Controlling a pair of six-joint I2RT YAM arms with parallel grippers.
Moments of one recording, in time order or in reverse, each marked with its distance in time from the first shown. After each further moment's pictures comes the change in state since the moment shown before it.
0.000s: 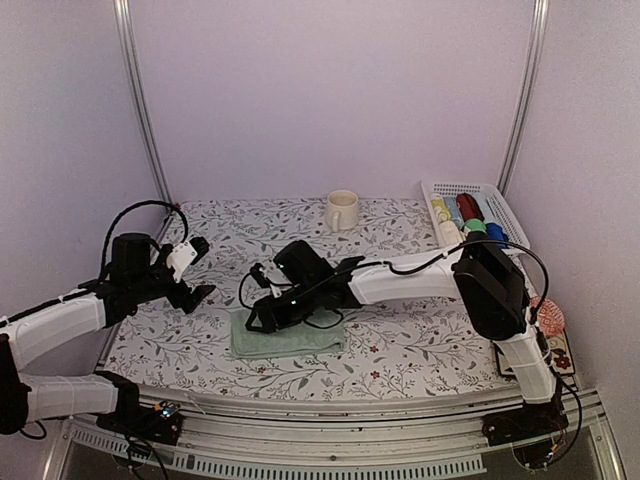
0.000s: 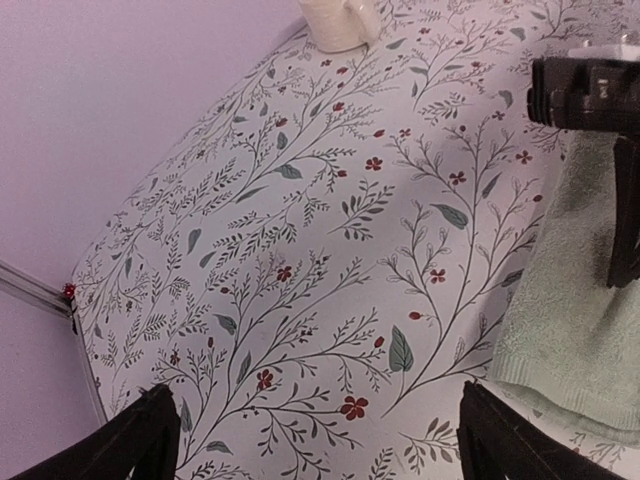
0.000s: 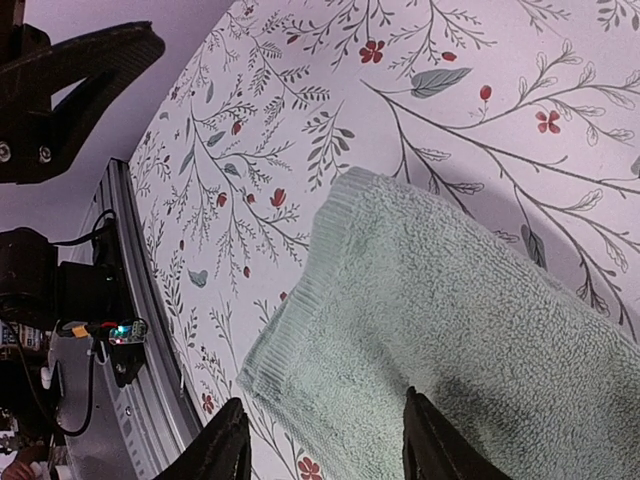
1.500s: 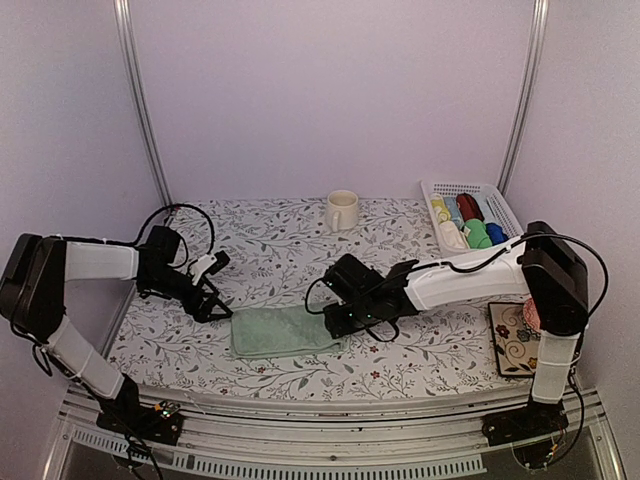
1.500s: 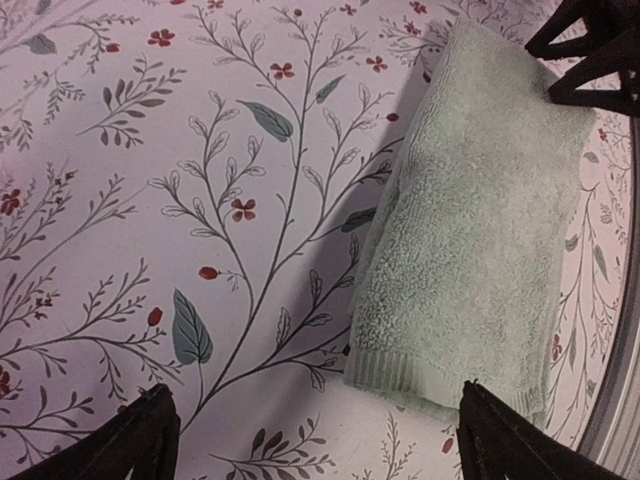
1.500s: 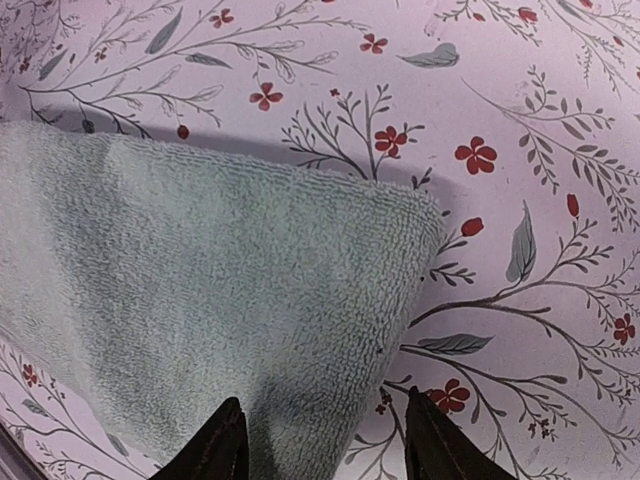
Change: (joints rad) left arm 0.087 0.521 0.281 -0.369 0.432 -0.006; right arm -0.029 -0.363 -0.468 -0.158 0.570 0.039
